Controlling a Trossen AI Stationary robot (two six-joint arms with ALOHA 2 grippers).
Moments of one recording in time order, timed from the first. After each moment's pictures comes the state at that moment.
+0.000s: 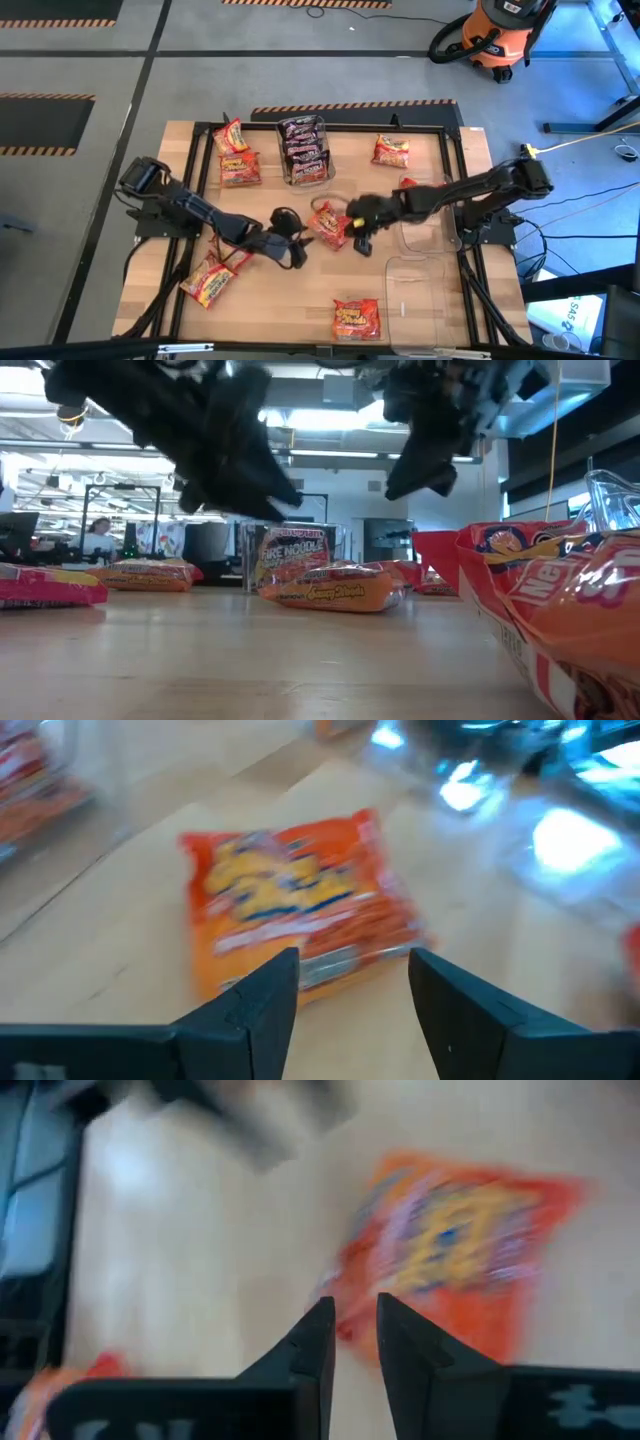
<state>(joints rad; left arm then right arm) -0.38 1.62 0.76 0.24 -0.62 -0.73 0.10 1.49 0.92 -0.21 -0.07 0.43</state>
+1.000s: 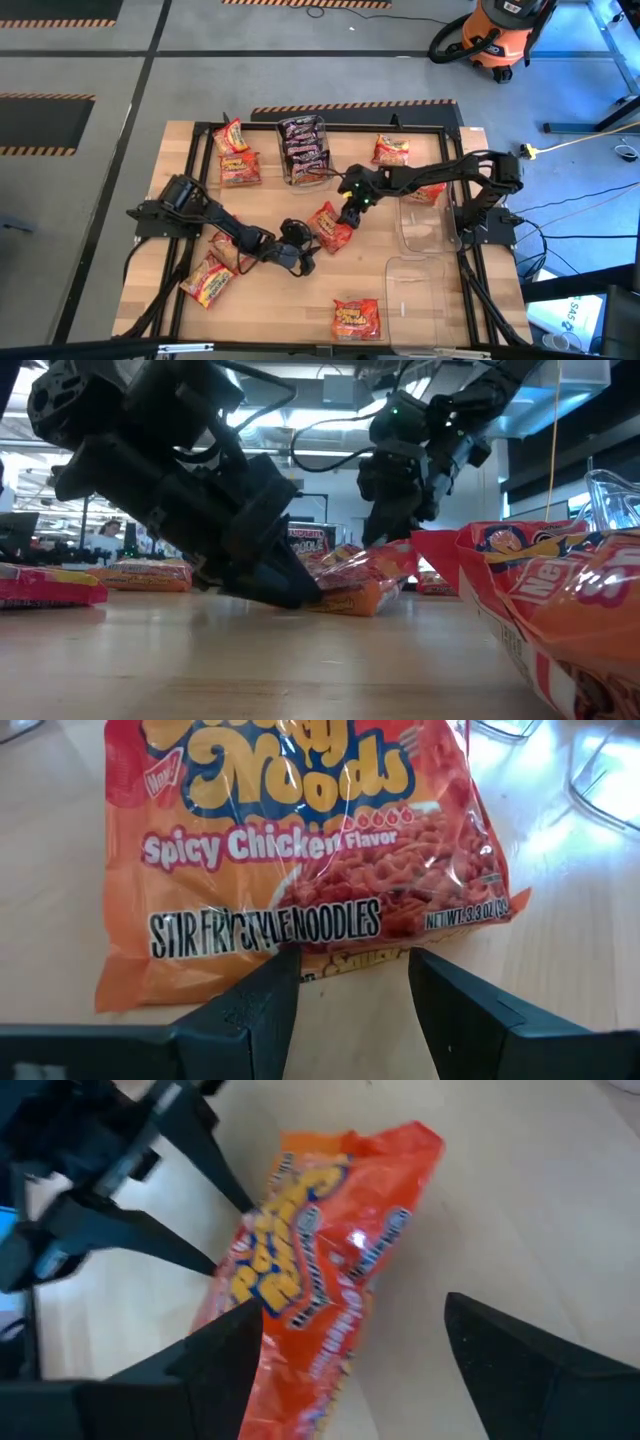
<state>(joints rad) -0.36 1.96 0.76 0.52 -0.60 -0.74 -0.17 1.71 0.92 -0.12 -0.38 0.44</state>
